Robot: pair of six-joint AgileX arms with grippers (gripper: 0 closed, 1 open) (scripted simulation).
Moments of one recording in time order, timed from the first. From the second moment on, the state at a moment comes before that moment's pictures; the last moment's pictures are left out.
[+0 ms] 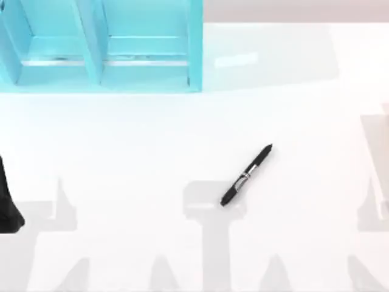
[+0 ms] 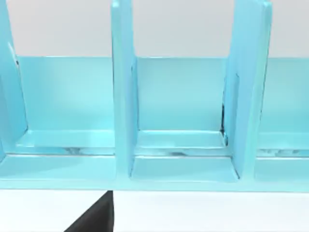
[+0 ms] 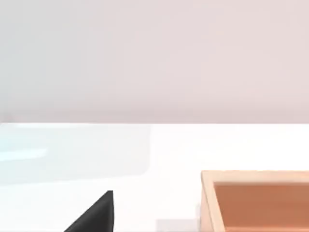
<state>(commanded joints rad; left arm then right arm) 0.00 0.00 0.00 0.00 0.00 0.00 0.00 0.00 0.00 0.00 0.00 0.00</state>
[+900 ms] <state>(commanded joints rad) 0.00 0.00 0.00 0.00 0.00 0.00 0.40 0.94 0.80 -0.50 0.00 0.65</state>
